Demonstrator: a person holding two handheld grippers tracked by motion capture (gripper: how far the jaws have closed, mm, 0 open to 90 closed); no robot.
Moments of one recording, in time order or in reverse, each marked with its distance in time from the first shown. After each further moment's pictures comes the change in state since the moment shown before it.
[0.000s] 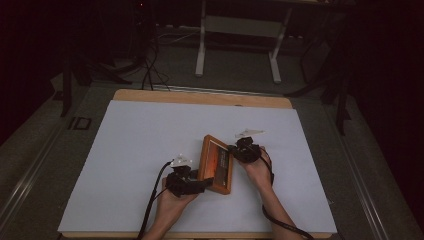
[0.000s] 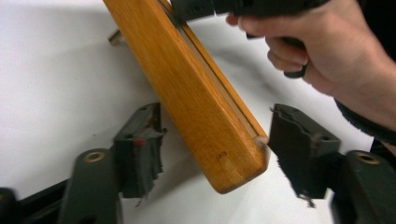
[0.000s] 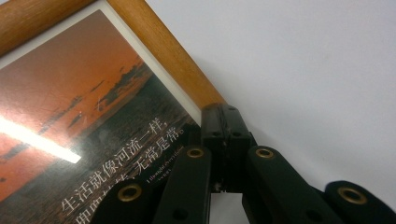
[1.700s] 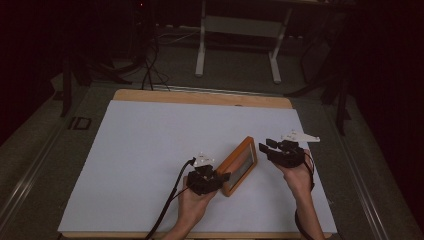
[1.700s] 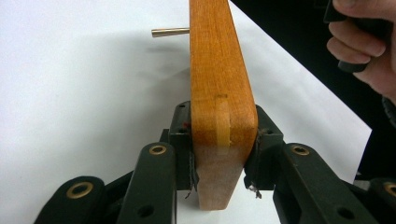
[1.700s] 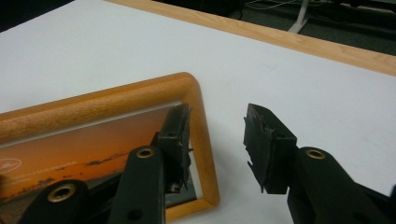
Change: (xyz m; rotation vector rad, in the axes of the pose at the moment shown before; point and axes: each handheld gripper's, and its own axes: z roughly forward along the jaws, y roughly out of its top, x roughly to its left) left arm -0.047 0.020 0.027 -0.045 0.019 0.063; right arm -0.046 -0.021 -0.117 -0.210 -0.043 0.029
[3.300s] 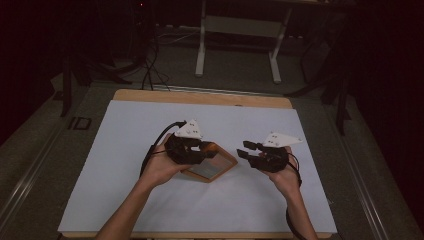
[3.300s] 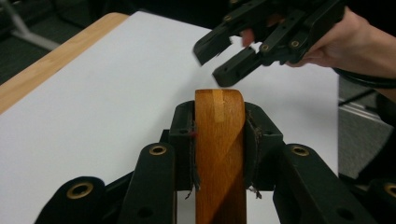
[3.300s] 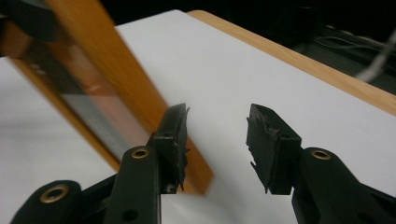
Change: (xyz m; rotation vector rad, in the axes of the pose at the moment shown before) left arm 0.024 0.096 -0.074 0.080 -0.157 0.520; right arm 0.054 0.020 0.007 -0.062 0.260 -0.212
